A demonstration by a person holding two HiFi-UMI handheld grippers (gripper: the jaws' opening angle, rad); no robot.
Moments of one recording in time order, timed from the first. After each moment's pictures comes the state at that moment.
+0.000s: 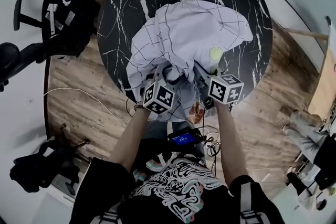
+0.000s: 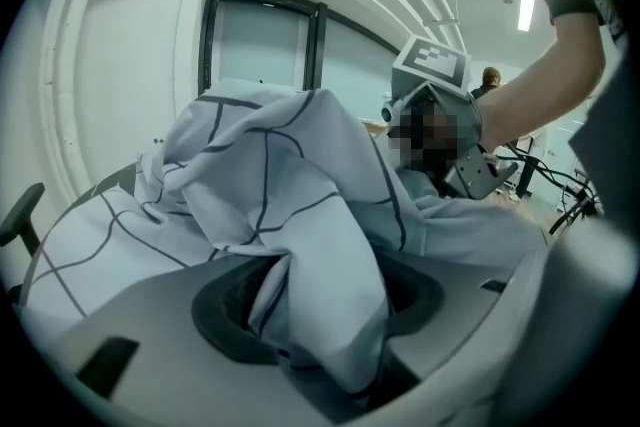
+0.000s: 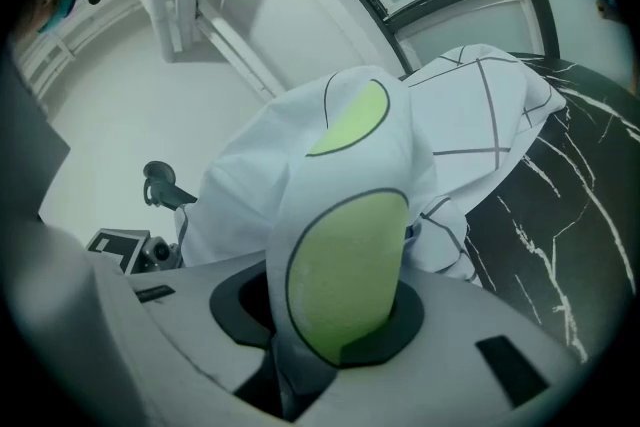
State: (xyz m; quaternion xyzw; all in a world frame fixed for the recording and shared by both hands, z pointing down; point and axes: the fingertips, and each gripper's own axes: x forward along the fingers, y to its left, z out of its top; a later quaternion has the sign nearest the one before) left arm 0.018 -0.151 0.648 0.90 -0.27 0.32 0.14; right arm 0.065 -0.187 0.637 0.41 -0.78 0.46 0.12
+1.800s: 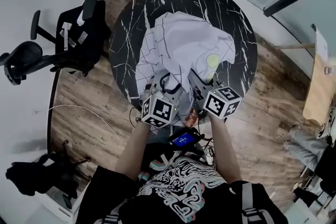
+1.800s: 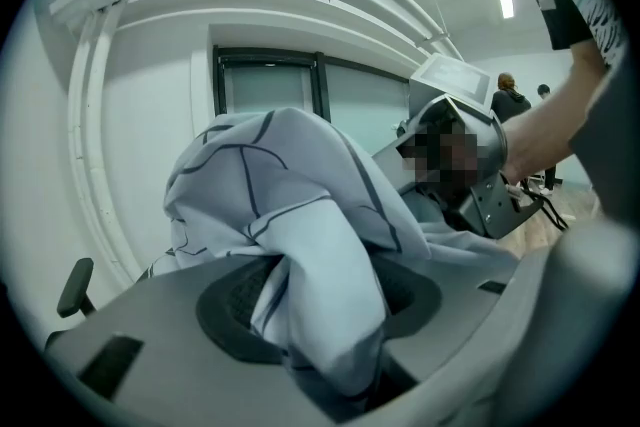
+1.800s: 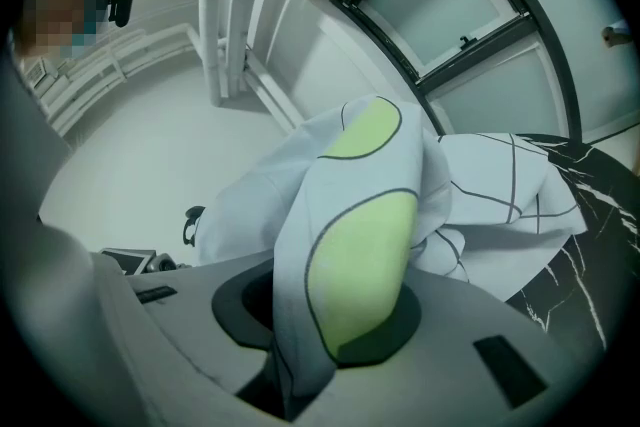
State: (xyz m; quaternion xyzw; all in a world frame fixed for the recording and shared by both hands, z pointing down) left arm 0.018 -0.168 0.501 0.91 -0.34 0.24 0.04; right arm 0.047 -0.197 0.482 0.41 -0.83 0.37 0.00
